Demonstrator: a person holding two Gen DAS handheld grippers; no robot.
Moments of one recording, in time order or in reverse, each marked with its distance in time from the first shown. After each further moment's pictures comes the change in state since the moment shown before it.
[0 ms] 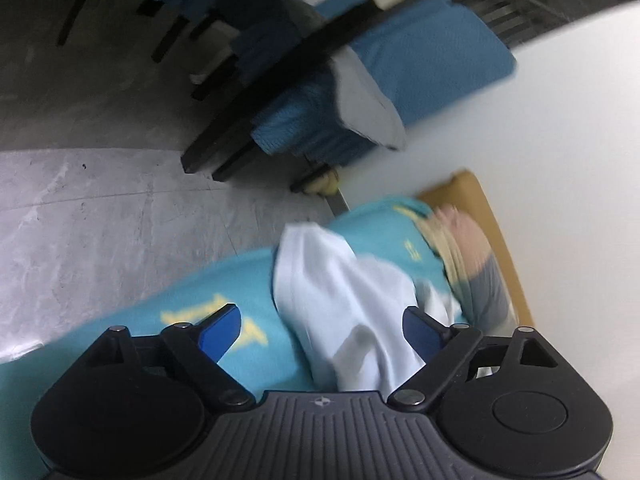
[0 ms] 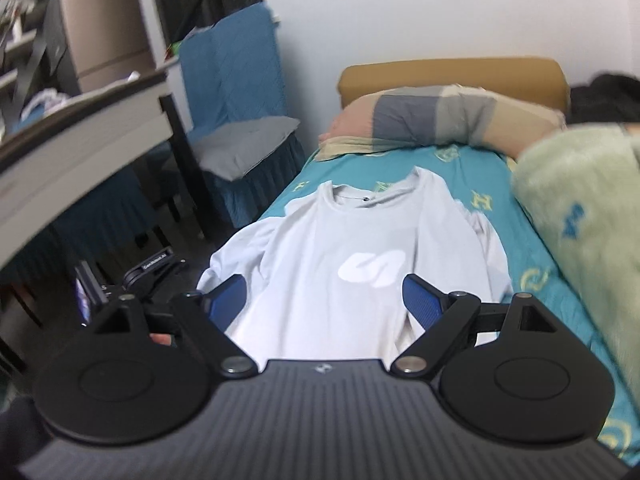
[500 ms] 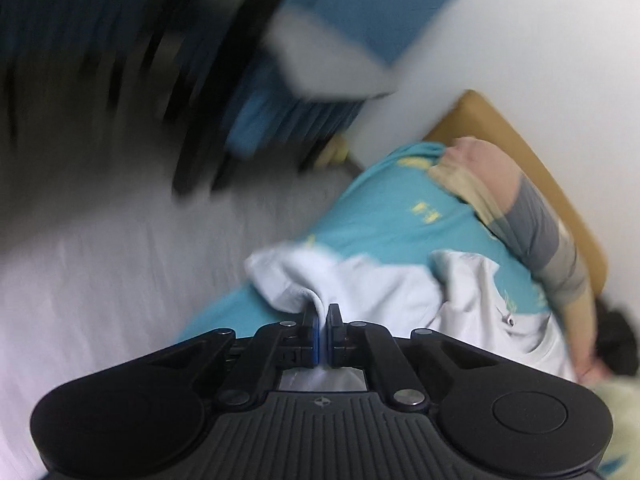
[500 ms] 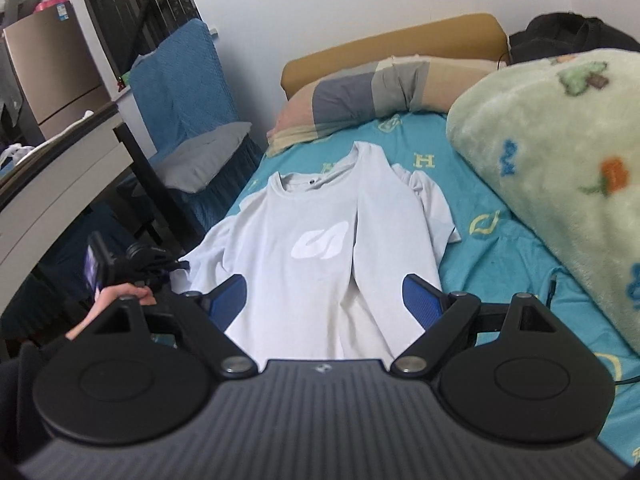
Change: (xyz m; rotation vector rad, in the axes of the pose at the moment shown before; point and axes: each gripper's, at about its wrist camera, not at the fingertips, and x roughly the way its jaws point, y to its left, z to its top) left arm 0.043 -0.117 0.004 0.559 0.059 0.188; right arm -0.037 -0.048 -0.017 0.132 -0.005 -0.046
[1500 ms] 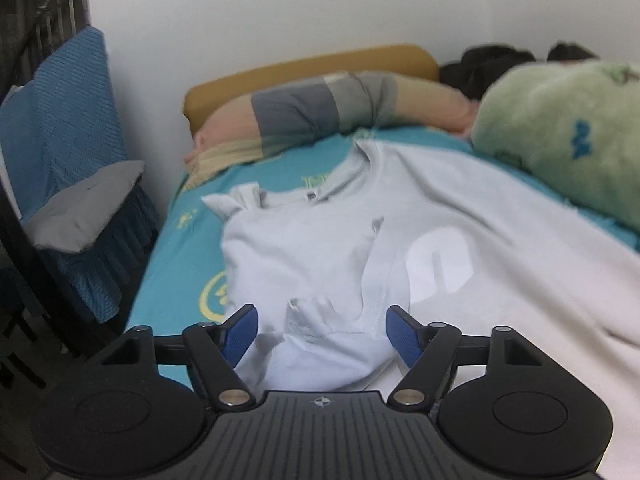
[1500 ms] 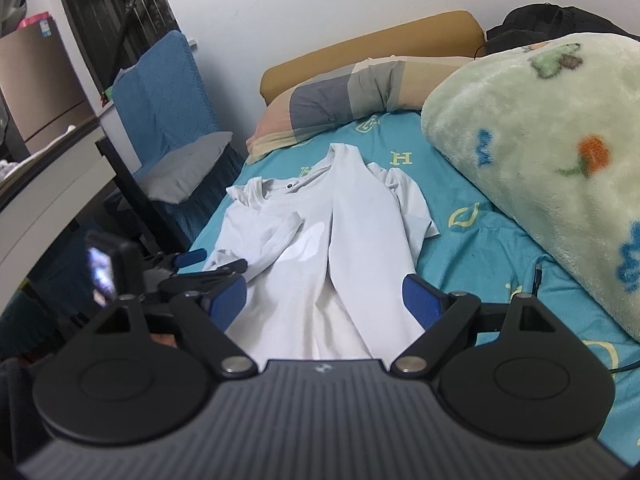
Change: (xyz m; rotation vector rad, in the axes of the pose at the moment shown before) left arm -0.012 -0.139 -0.118 0.885 -0.038 -0.196; right arm 0.013 -0.021 -0.012 0.048 0.005 -0.040
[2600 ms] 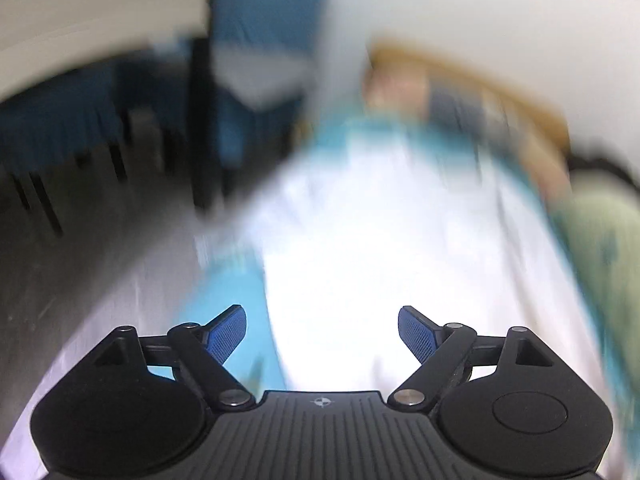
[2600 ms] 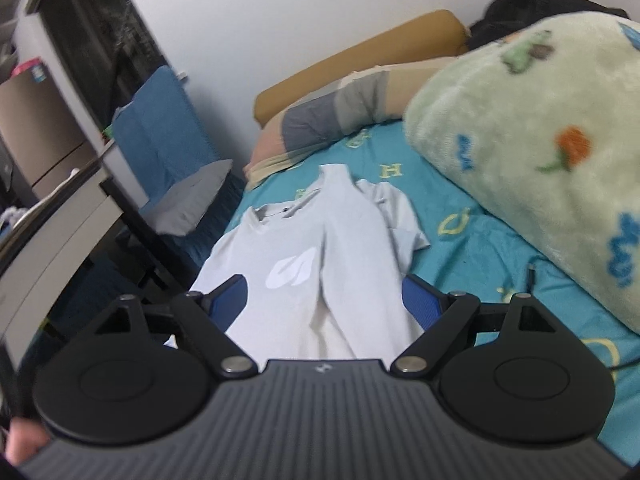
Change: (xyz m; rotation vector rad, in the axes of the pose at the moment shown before) left arm -0.212 0.028 -0.097 -0.611 0.305 0.127; right arm -0.020 -0.040 0.013 0.136 -0.049 0.026
